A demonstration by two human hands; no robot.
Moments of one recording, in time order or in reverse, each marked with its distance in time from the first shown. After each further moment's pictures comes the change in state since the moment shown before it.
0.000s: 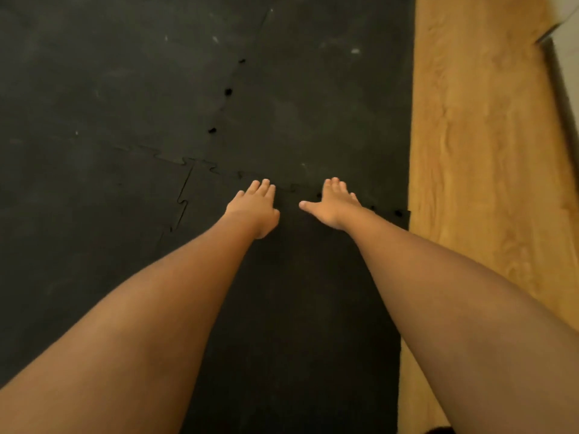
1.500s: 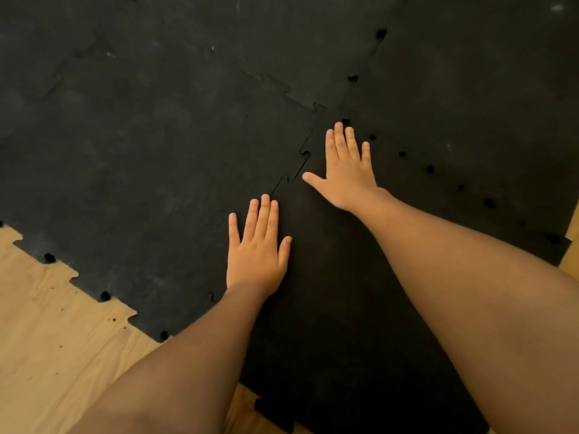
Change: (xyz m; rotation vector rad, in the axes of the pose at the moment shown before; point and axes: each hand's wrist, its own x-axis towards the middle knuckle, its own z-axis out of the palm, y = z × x) left_hand -0.130 -0.129 0.160 -0.164 0.383 -0.390; right_hand 0.014 -0.181 0.091 -0.392 0.187 -0.518
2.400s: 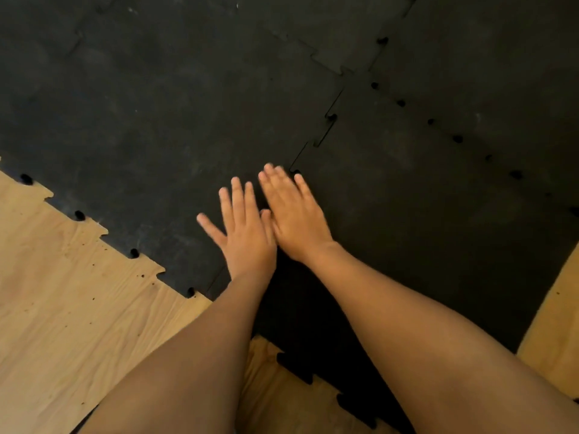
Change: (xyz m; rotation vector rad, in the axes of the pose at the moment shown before) left_hand -0.050 -0.021 -0.017 -0.198 0.146 -0.381; right_hand -0.106 -0.122 0.059 -0.001 0.158 -0.371
